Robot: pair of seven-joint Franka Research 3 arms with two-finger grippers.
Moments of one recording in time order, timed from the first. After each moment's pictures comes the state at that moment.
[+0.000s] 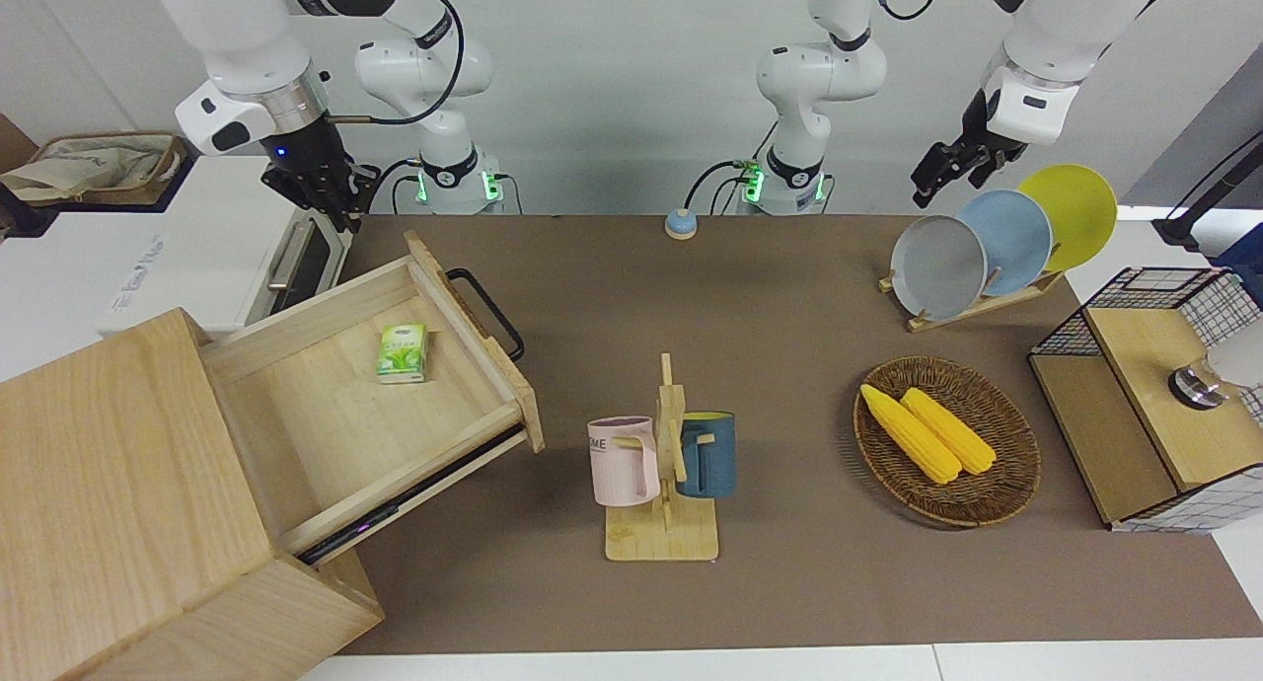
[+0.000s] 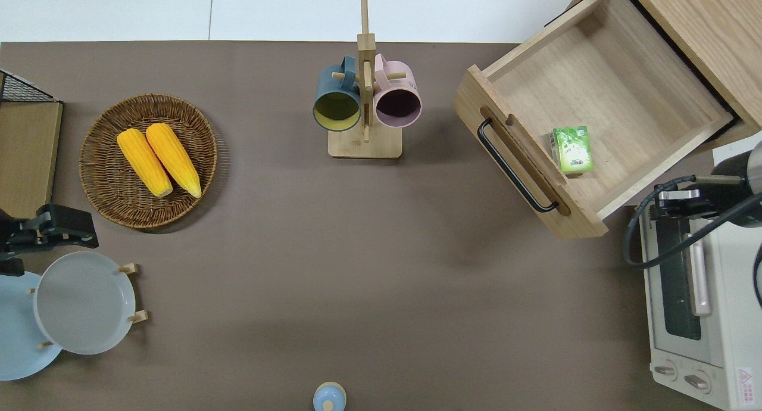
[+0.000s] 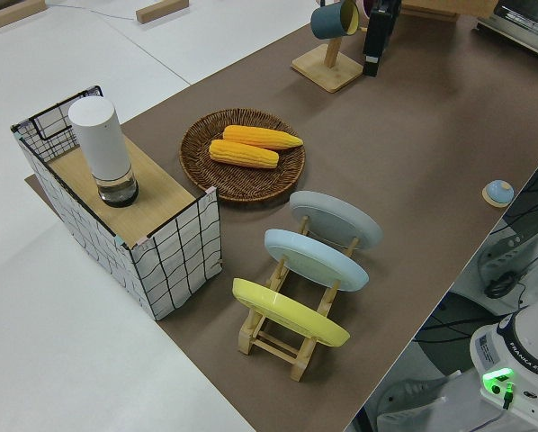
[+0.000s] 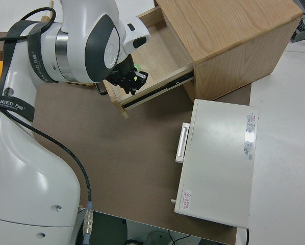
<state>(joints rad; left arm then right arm) 0.02 -0.10 -0.02 -1.64 0.00 1.44 -0.33 0.06 -0.02 -0.03 -1.58 0.01 1.50 0.14</state>
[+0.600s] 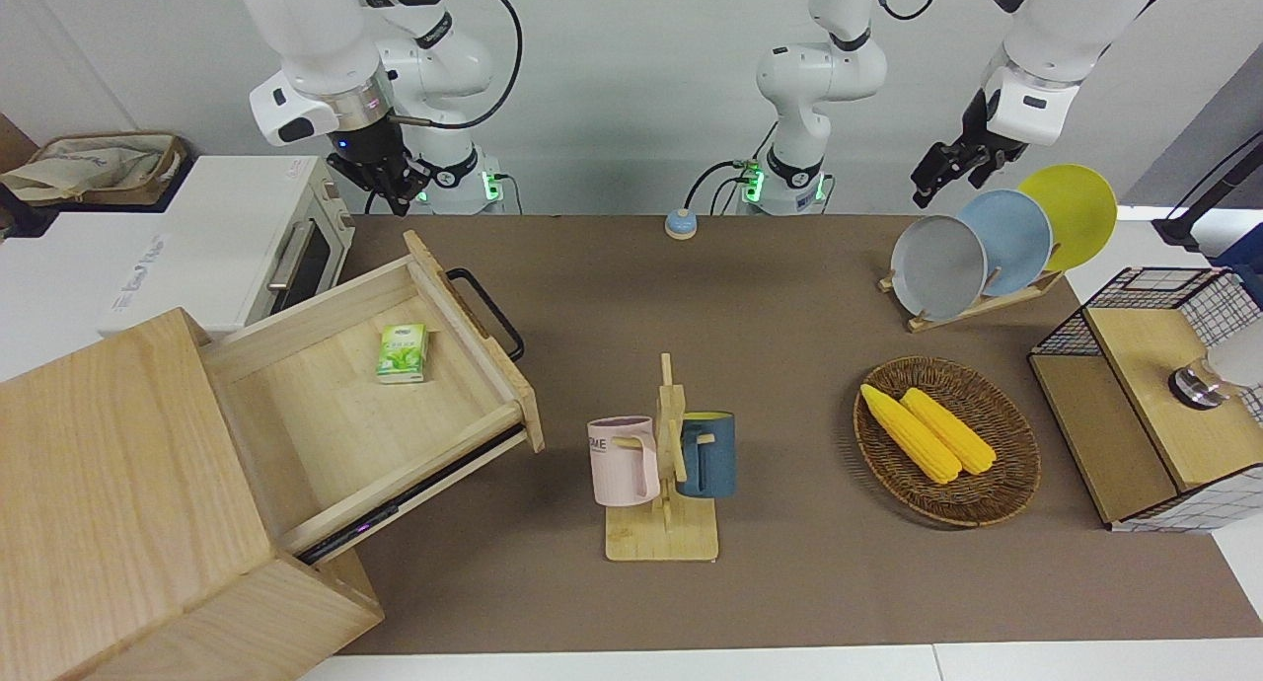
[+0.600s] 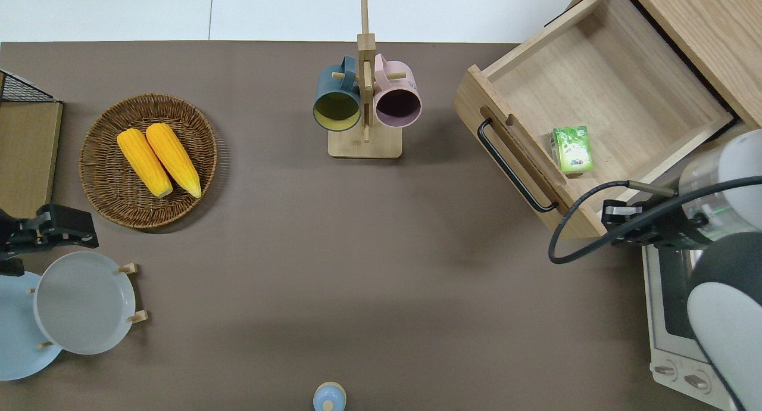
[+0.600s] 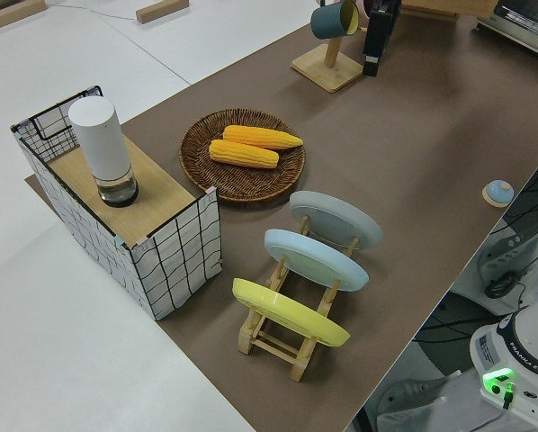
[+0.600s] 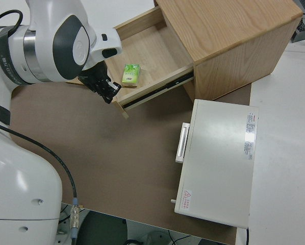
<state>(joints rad) 0.02 -0.10 -0.02 -1.64 0.00 1.44 -0.33 0.07 -0.02 0.08 -1.57 0.01 1.41 0.49</state>
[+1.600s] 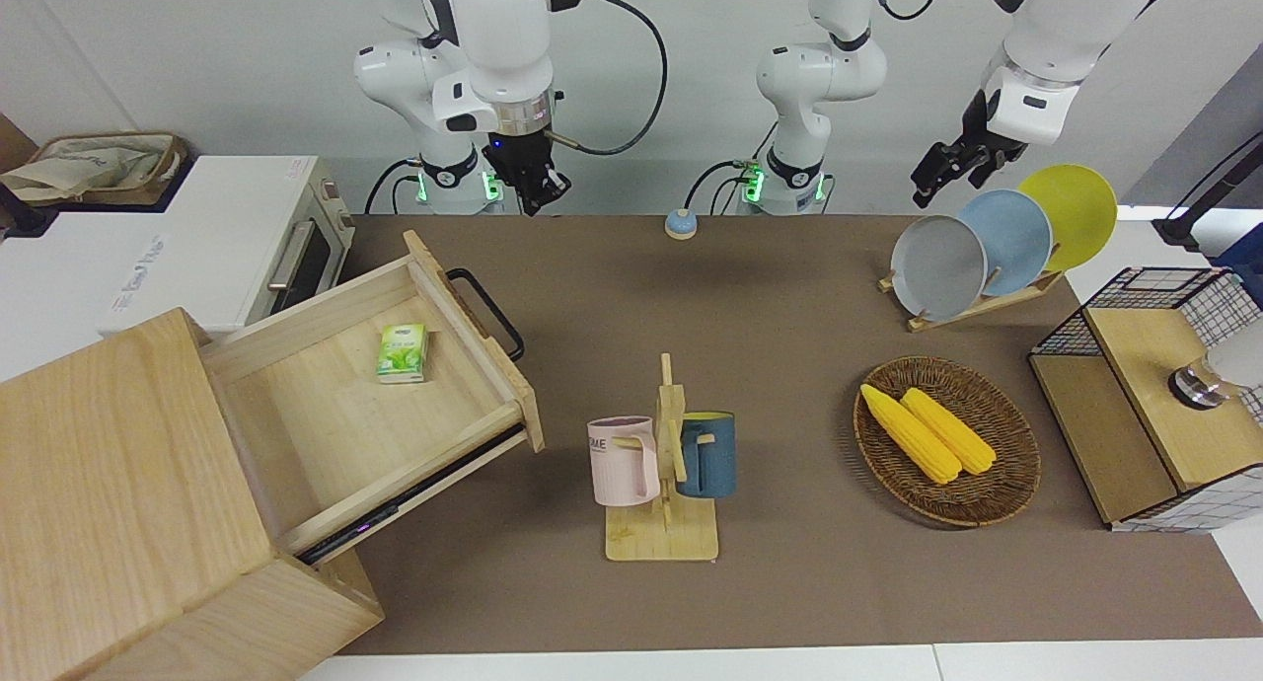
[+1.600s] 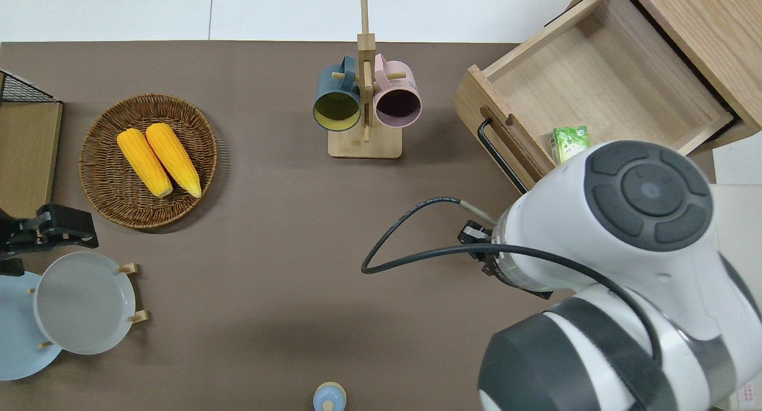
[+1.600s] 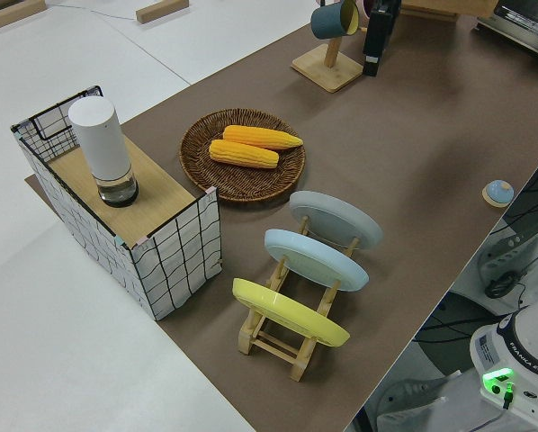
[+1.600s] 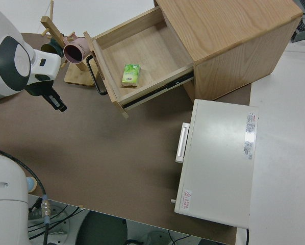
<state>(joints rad) 0.02 -0.10 -0.02 -1.64 0.00 1.44 -0.33 0.24 0.01 0.20 -1.65 0.04 1.54 1.13</state>
